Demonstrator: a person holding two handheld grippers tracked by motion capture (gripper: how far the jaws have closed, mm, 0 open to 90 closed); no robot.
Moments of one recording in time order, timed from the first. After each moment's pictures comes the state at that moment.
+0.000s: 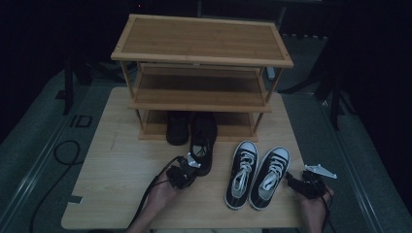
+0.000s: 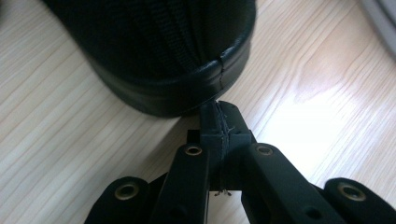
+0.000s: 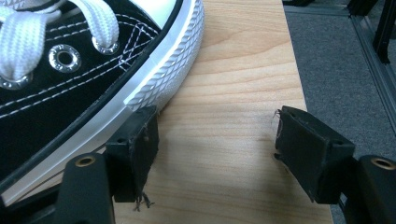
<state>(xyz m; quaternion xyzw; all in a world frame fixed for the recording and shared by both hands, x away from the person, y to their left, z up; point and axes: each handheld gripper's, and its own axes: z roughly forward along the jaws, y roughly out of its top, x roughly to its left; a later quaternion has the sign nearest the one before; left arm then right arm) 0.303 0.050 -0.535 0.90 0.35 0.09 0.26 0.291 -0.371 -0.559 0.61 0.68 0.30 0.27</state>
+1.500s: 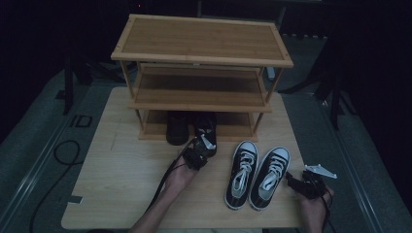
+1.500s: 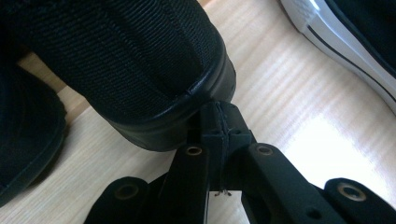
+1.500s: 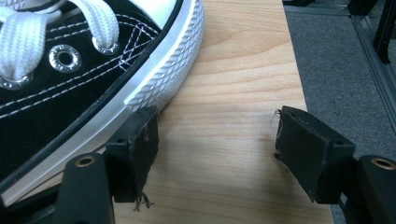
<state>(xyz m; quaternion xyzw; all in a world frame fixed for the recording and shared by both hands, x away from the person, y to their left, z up) 0.351 0.015 -0.512 0.87 0.37 0.17 0.26 0.291 -0.371 -0.559 0.61 0.68 0.30 0.27</state>
